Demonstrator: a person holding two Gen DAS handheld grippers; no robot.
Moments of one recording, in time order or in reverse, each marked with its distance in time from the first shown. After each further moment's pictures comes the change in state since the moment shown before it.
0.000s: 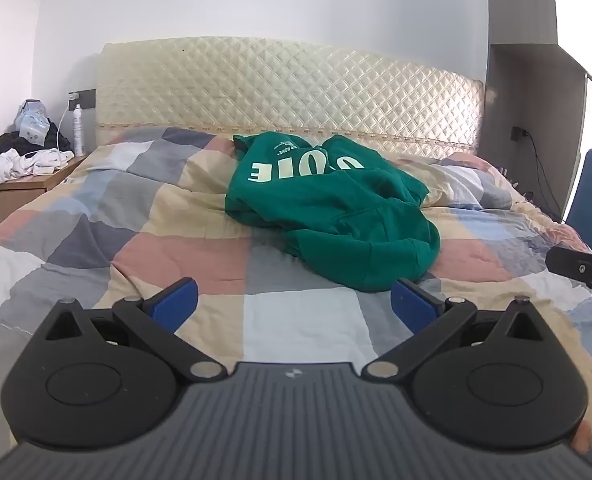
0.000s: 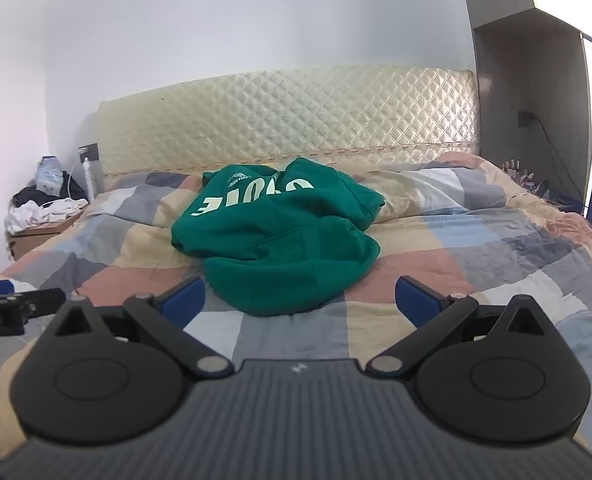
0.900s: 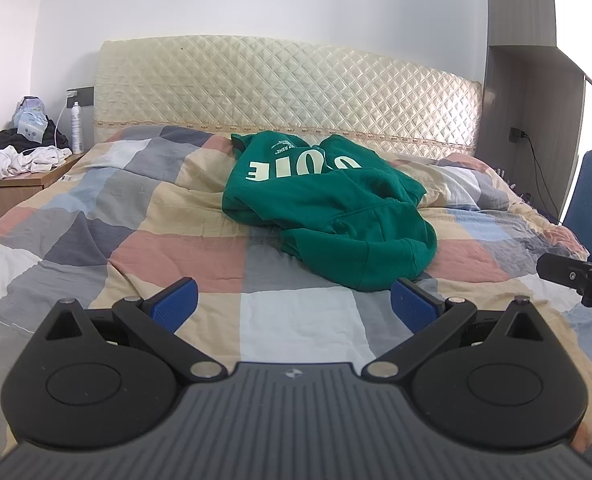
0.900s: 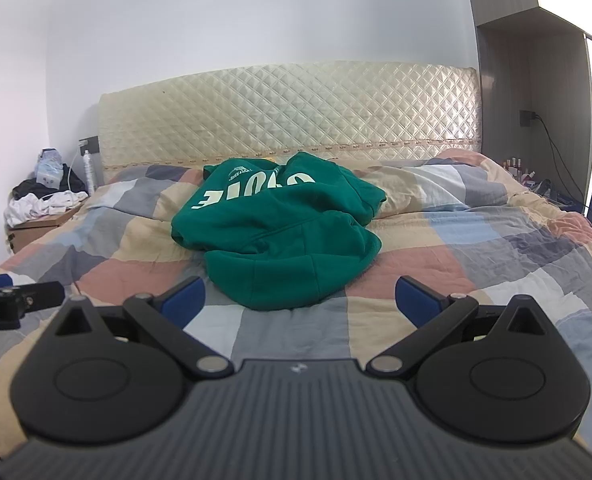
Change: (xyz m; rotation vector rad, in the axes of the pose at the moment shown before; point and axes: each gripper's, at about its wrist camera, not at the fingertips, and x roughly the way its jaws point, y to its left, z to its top) left arm 0.000 0.005 0.001 -0.015 -0.007 -0.014; right arm 0.003 0.002 -0.003 -0.009 0.014 -0.003
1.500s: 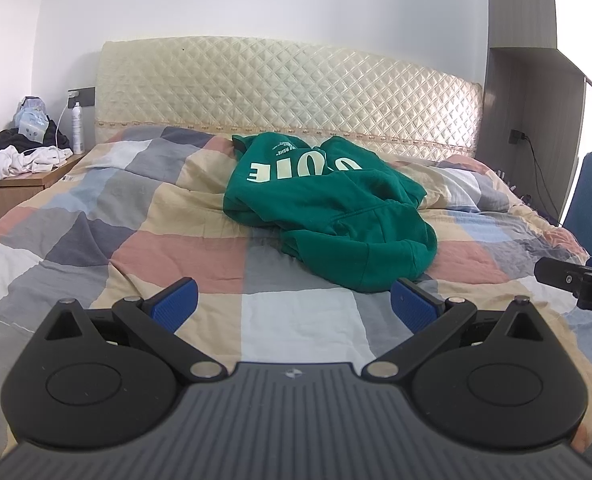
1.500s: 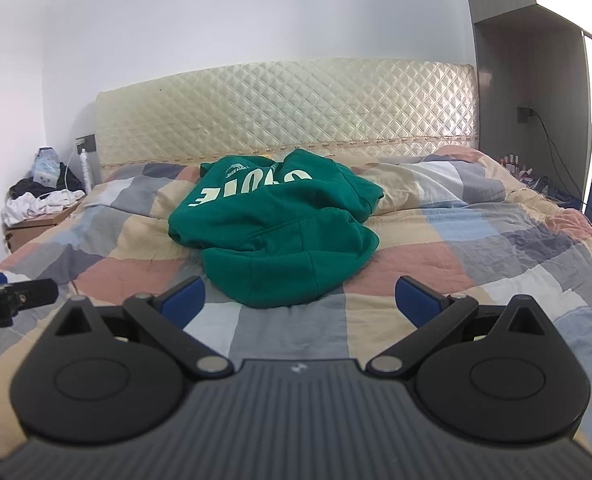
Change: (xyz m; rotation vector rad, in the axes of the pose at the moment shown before) left arm -0.001 0.001 0.001 -0.004 -0.002 0.000; right arm 0.002 -0.002 -0.003 0.012 0.008 -0.004
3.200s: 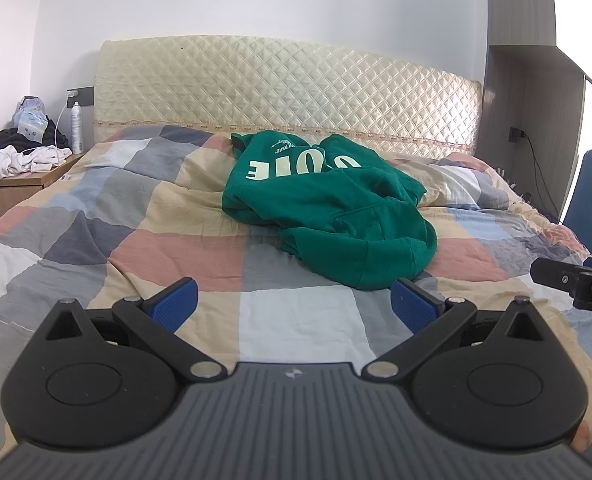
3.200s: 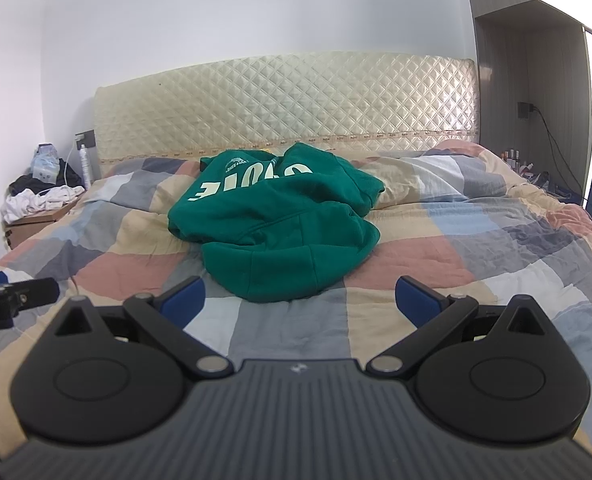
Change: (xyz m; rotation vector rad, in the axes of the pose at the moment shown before) left arm -0.001 -0.001 -0.002 0.003 0.001 0.000; right arm 0.002 0.002 -0.001 -0.003 0.009 -0.002
